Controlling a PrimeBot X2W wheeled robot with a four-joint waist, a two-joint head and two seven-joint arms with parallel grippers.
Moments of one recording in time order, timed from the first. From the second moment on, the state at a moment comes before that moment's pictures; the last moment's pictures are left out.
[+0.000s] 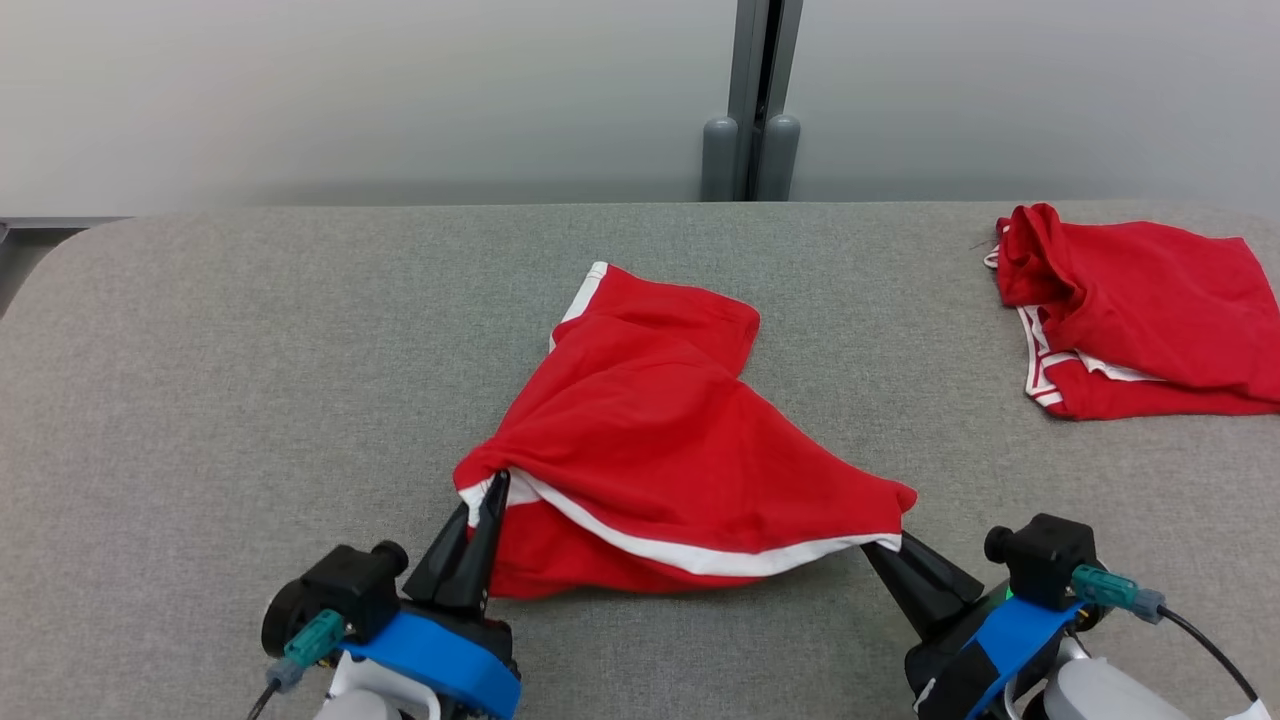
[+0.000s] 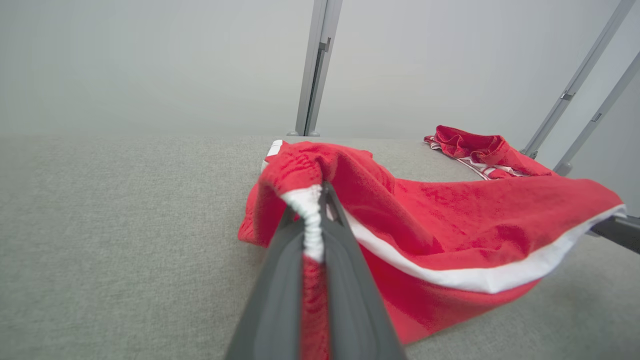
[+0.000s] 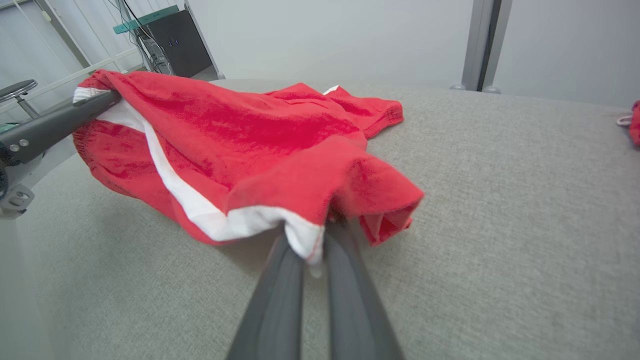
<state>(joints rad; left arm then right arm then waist) -0.15 0.19 -0.43 0.34 -0.44 -0.13 -0.26 -0.30 -0.43 0.69 0.36 0.67 0.13 -0.26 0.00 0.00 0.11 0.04</state>
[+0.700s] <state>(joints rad) -1.04 0.37 -0.60 0.46 -0.86 -0.13 -0.17 -1.10 -0.37 0.75 0.57 0.79 0.13 -0.20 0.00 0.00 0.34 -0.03</state>
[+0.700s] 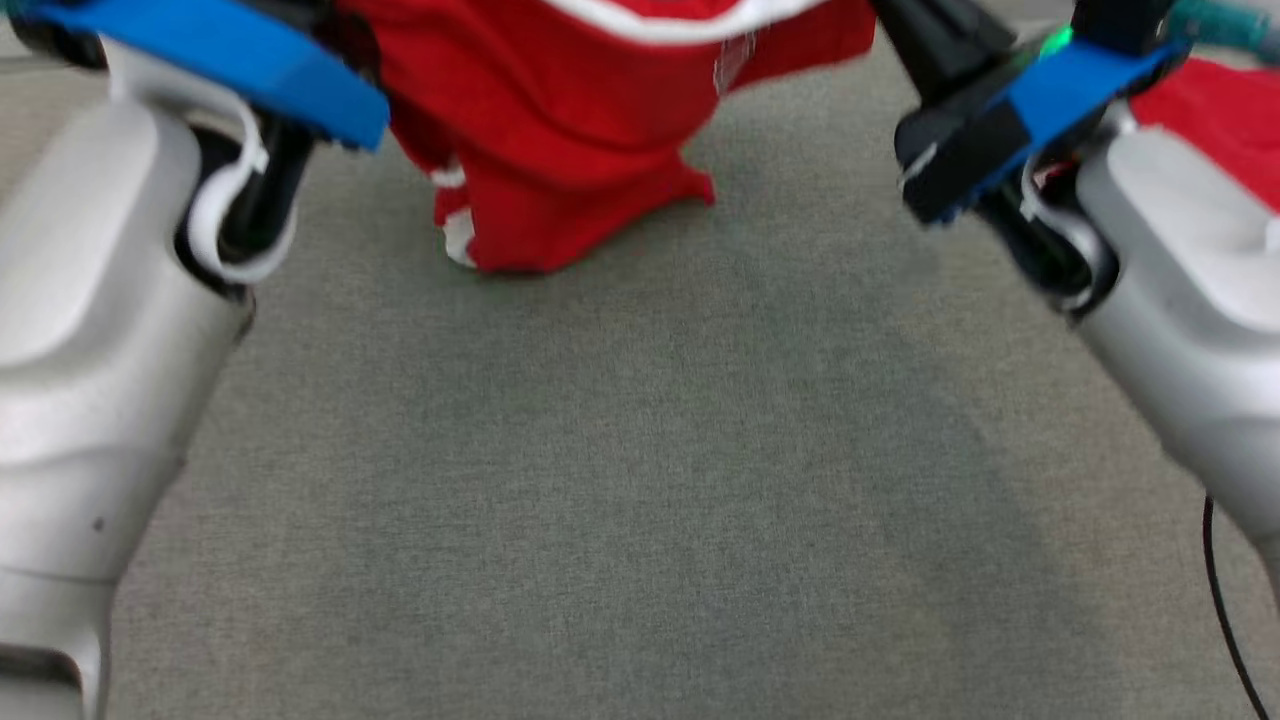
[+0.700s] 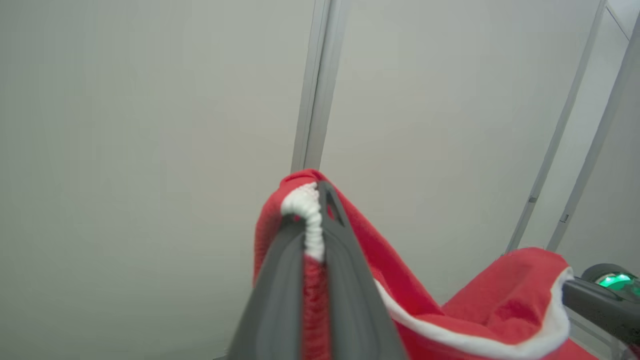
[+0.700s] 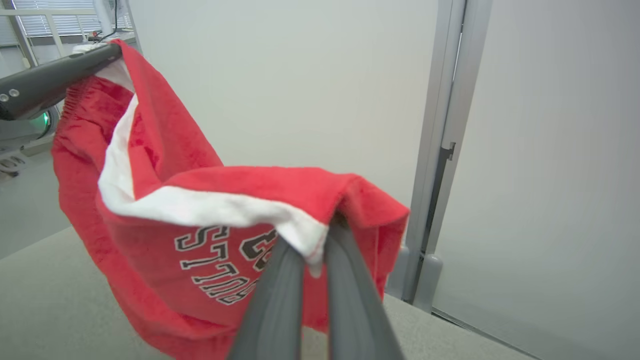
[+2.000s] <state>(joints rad) -0.43 0.40 -0.65 0.20 -0.84 -0.13 -0.26 -0.66 -0.42 0.78 0.56 0.82 0.13 -0.26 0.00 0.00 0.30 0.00</state>
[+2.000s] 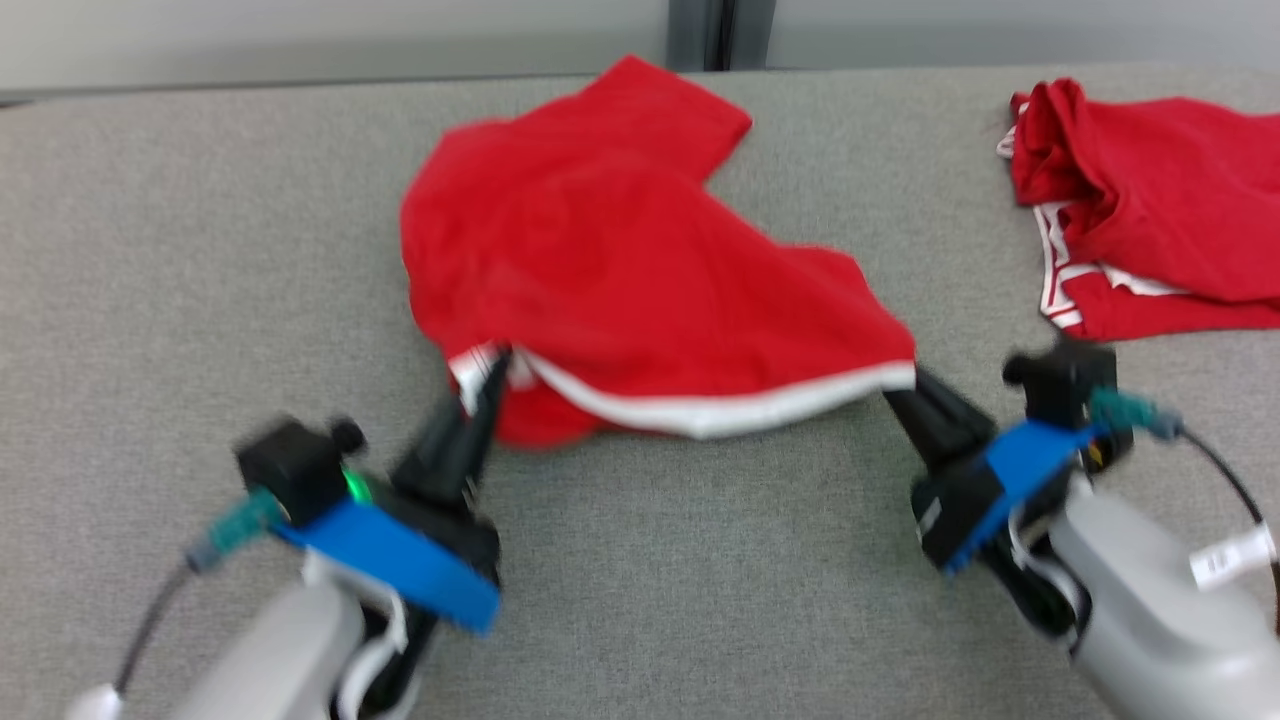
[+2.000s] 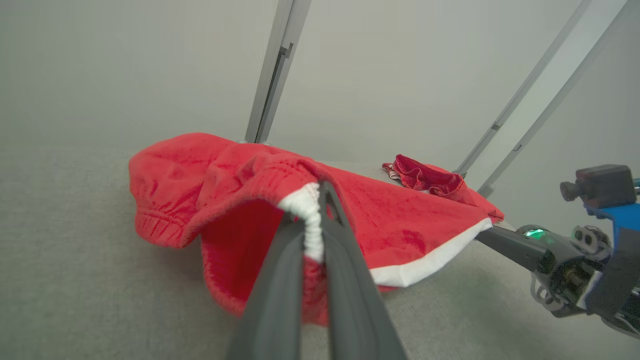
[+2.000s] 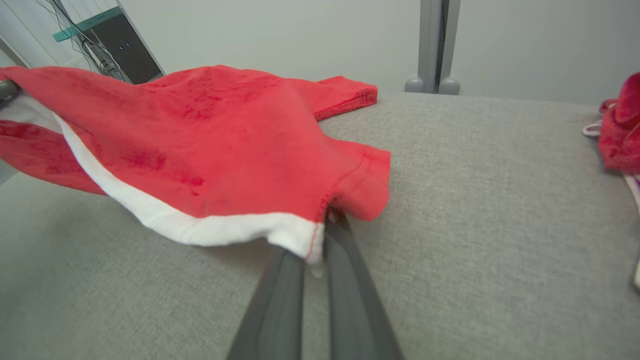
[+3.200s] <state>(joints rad) -0.03 0.36 -0.65 0.09 -0.74 -0.13 -0.26 -0.20 -0.51 0.49 0.28 0.73 0.13 -0.16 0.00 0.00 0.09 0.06</state>
